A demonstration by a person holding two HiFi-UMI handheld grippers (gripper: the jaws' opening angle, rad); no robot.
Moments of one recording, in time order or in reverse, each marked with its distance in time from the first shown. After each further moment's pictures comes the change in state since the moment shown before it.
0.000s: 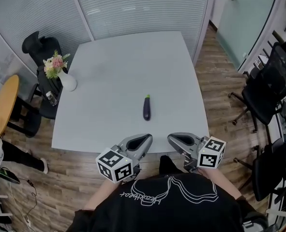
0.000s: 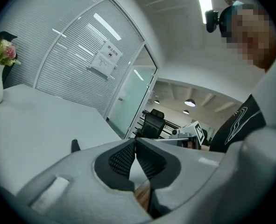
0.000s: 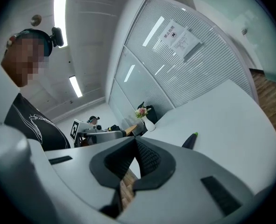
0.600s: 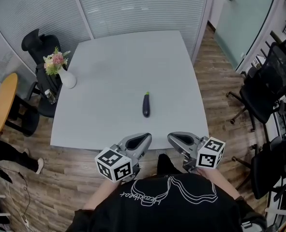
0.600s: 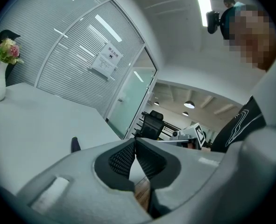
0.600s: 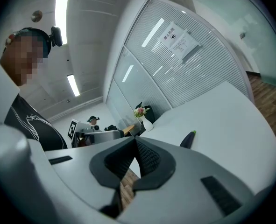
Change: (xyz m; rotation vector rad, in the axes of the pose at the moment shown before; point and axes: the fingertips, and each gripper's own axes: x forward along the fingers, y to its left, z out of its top) left arm -0.016 -0.005 -0.007 -0.012 -0.018 -0.003; right arm -0.001 0.012 -0.011 -0.006 -0.007 -0.040
